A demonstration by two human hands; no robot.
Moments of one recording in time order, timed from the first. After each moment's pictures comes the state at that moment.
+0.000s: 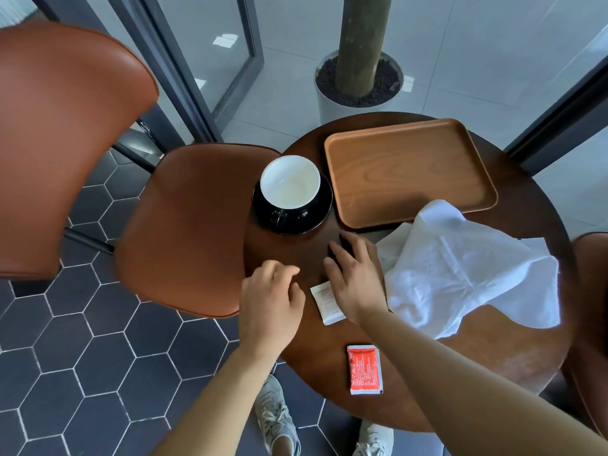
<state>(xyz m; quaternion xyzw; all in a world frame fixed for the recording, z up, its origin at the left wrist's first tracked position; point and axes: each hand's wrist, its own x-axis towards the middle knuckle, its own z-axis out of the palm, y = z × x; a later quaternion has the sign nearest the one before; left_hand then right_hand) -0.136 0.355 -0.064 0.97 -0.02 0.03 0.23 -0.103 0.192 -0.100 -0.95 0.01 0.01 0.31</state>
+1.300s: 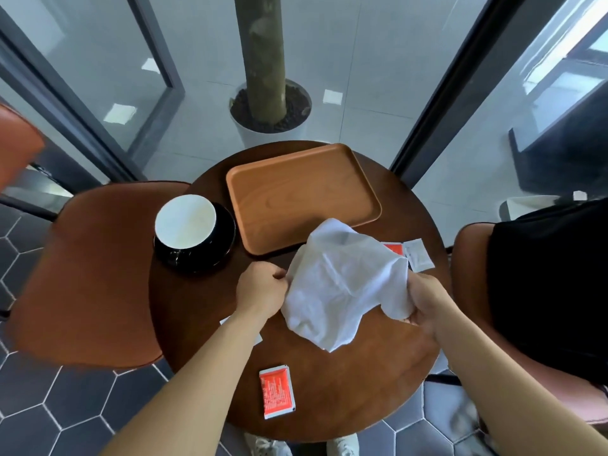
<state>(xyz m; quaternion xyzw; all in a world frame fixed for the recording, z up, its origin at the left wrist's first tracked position) -0.066 0.221 -0.049 0.90 0.05 -0.22 0.36 -0.137 -0.044 -0.034 -0.65 0.49 0.16 0.56</state>
